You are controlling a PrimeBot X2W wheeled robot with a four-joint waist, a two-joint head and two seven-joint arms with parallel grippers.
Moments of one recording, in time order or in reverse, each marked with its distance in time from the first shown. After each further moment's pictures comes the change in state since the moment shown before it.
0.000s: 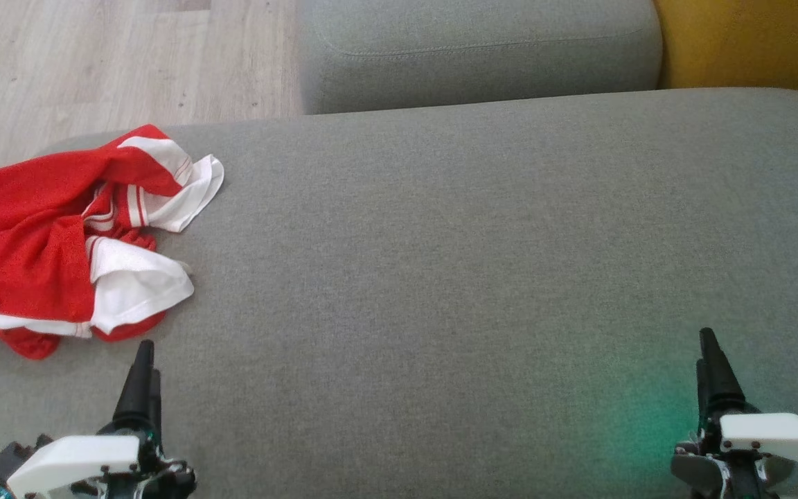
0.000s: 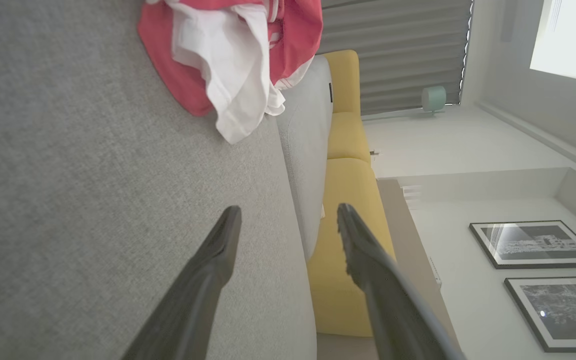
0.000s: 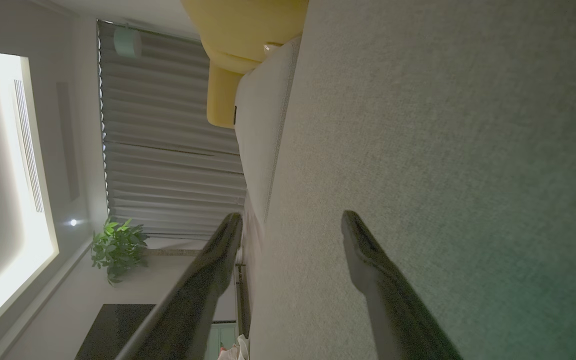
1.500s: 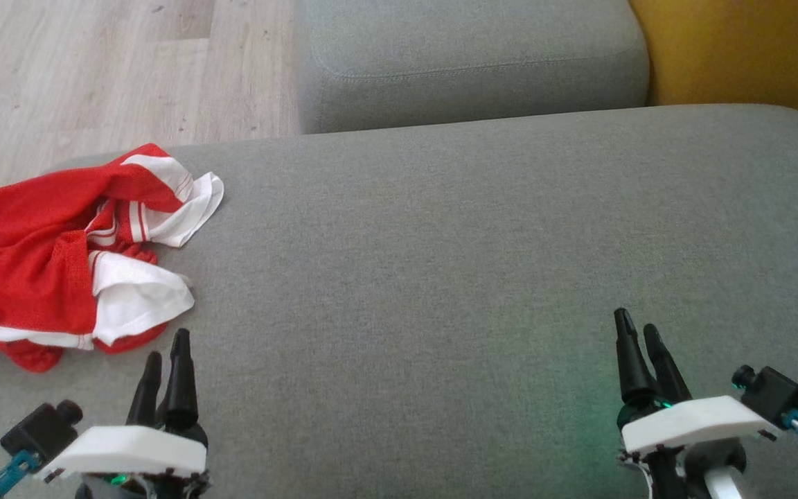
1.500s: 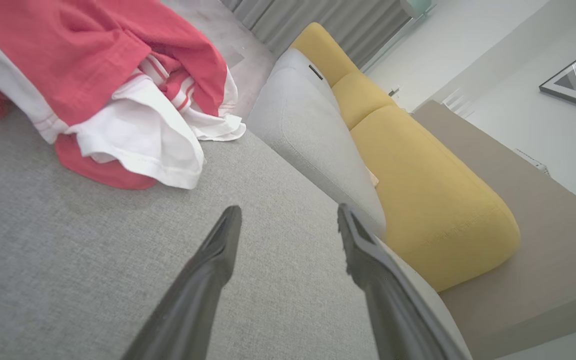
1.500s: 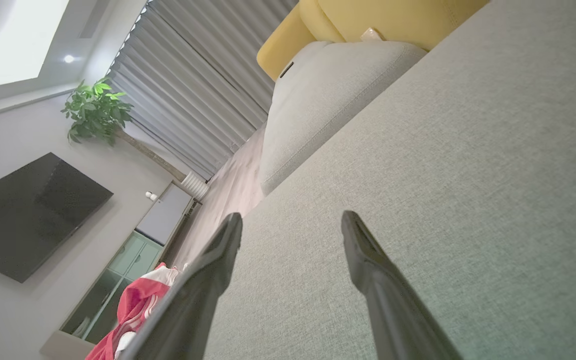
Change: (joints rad) left arm 0.053 0.002 -0.089 -0.151 0.615 0.059 -0.128; right arm 0.001 -0.004 0.196 -0.079 -0.570 0.000 -0.127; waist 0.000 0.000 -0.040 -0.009
